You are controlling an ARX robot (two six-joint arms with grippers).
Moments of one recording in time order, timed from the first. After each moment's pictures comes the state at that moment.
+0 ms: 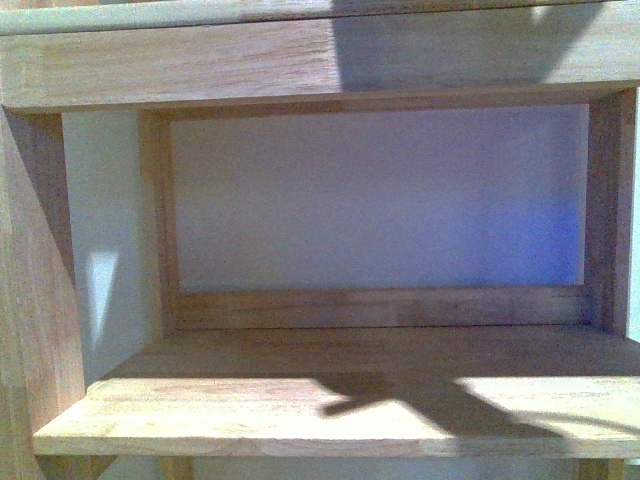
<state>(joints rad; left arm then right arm) 0.00 0.00 0.01 -0.01 0.00 0.00 0.33 1.53 1.85 0.04 -0.11 0.11</state>
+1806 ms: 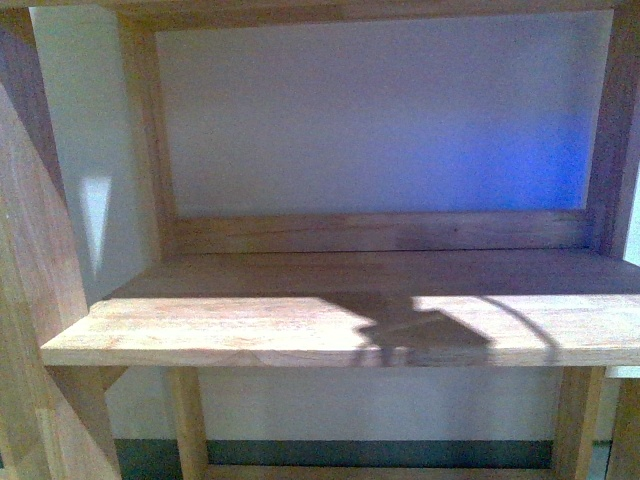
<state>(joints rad) 0.00 0.00 0.01 -0.01 0.00 0.00 0.39 1.98 2.26 0.07 -0.30 0.47</state>
